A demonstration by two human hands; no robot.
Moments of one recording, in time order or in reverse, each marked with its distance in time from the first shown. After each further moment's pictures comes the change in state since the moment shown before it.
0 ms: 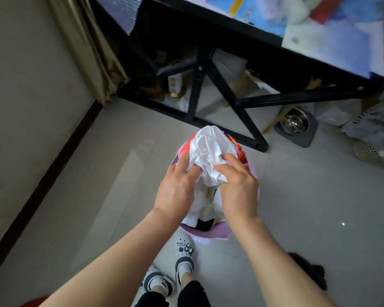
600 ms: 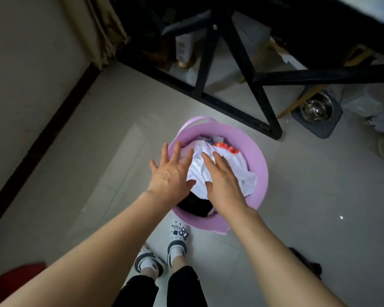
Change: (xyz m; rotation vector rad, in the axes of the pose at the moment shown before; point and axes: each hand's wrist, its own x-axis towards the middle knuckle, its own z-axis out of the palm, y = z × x) left_hand 0.017 -0.046 0.077 0.226 -0.445 -0.285; right_hand -0.021 0.080 0.088 0.015 -0.678 0.166
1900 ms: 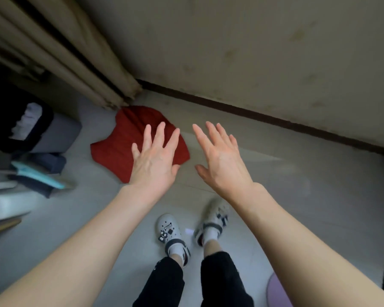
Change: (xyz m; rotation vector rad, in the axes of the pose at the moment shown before) left_hand -0.531 -0.488 0.164 -0.576 0.457 -1.286; right_hand -0.197 -0.509 0.500 -0.728 -0.676 -1.376
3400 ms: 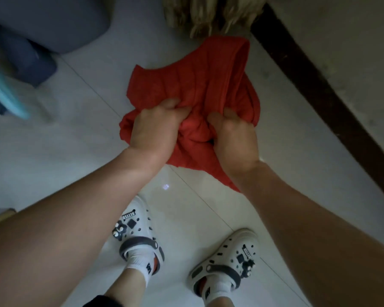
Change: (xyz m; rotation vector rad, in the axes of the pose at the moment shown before) left_hand 0.171 -0.273 0.278 -0.280 0.310 -0.266; right_hand 0.283 -0.030 0.367 -0.081 0.064 -0.405
